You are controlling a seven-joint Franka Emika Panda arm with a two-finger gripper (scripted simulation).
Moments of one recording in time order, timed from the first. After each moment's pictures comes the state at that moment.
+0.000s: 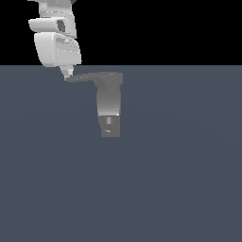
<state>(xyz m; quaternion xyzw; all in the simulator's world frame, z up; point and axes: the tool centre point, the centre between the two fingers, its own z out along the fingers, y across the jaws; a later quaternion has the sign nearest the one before) 0.029 0.175 0.249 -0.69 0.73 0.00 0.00</state>
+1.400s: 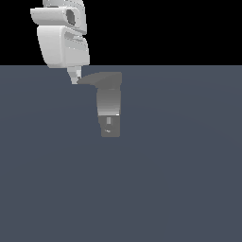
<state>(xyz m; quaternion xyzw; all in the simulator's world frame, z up) -0.036 0.128 0.249 -0.69 0.73 0.00 0.00</state>
